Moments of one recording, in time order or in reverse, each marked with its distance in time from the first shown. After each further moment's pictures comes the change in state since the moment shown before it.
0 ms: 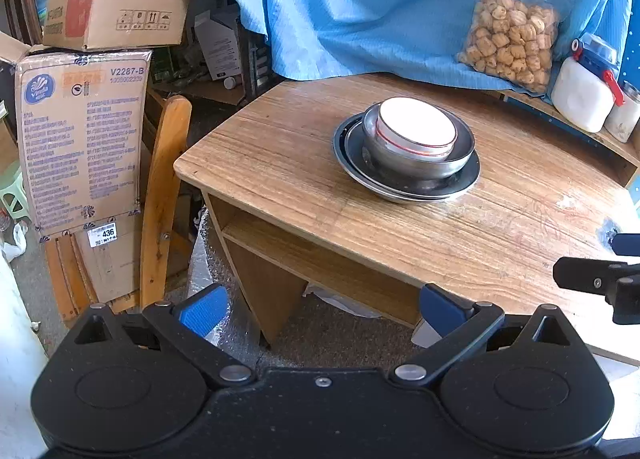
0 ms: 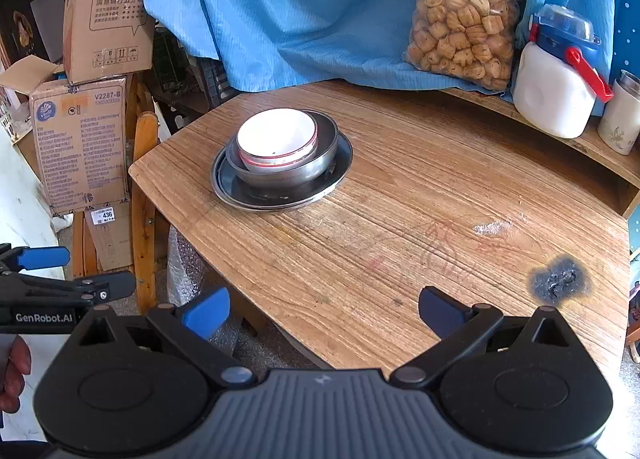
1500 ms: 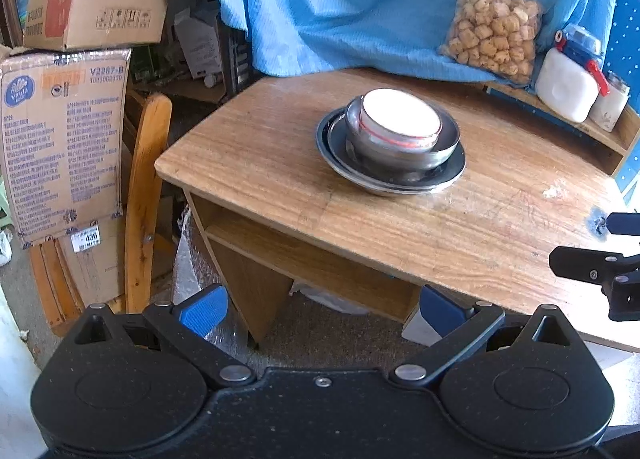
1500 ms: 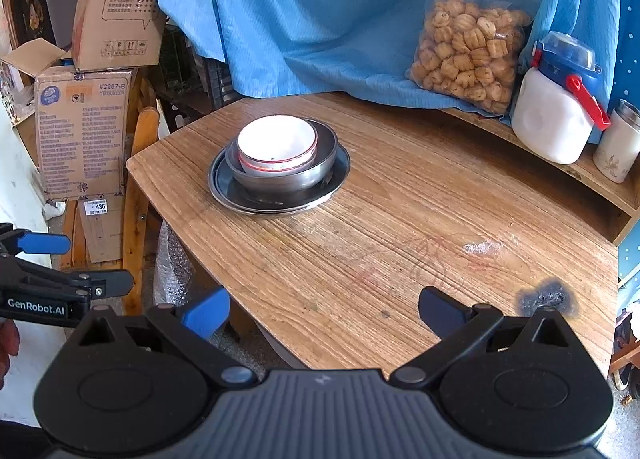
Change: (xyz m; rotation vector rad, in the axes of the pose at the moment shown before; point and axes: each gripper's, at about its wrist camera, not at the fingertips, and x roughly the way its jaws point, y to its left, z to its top) left arm 0.008 -0.001 -0.003 0.023 0.021 -0.051; right arm -0.004 -0.001 -0.002 -0.078 -0.045 -0.028
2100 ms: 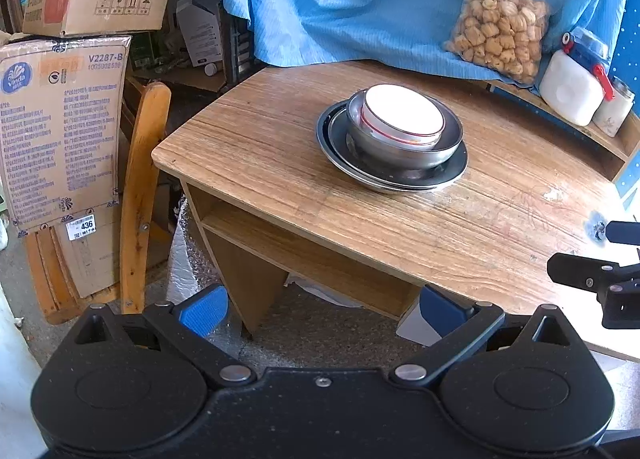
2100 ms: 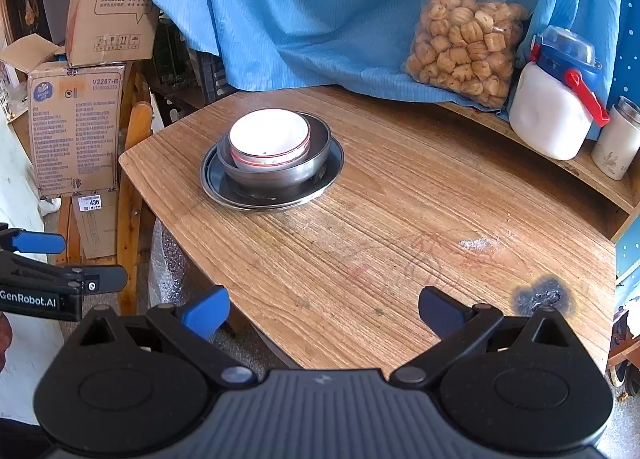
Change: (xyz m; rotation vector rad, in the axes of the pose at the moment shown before) left arm 0.004 0.002 0.004 -0.025 0.014 -0.012; right arm 0.005 -0.004 0.001 -0.001 0.018 -0.008
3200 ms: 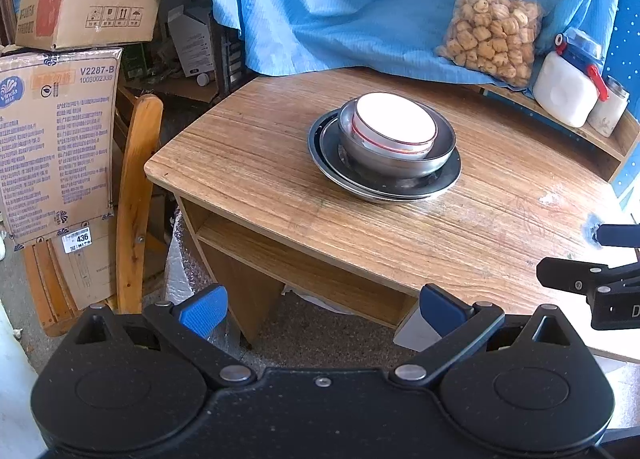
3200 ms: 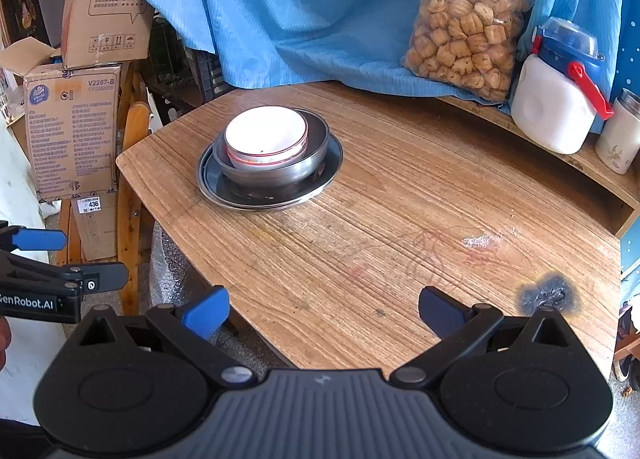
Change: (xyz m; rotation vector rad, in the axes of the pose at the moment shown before) left arm 0.001 -0.003 0.005 0.021 -0.018 -0.007; right arm 0.008 -0.001 0.002 0.017 0.014 0.005
